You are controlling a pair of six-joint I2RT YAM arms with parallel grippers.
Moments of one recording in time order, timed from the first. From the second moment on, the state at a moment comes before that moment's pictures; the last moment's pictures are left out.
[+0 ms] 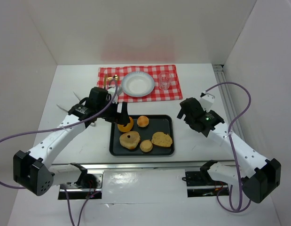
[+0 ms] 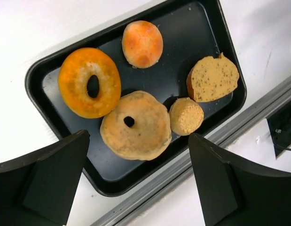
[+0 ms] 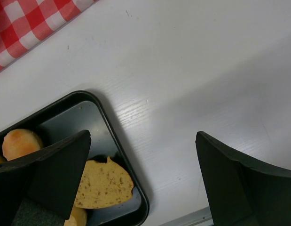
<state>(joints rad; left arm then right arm) -0.43 1.22 1.04 -0.60 0.31 -0.24 0.55 1.06 0.93 -0.82 0.62 0.90</state>
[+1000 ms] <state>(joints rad) 0.08 1.62 1.22 -0.81 -0.13 -0.77 0.54 1.09 0.87 -0.68 0.51 0.80</state>
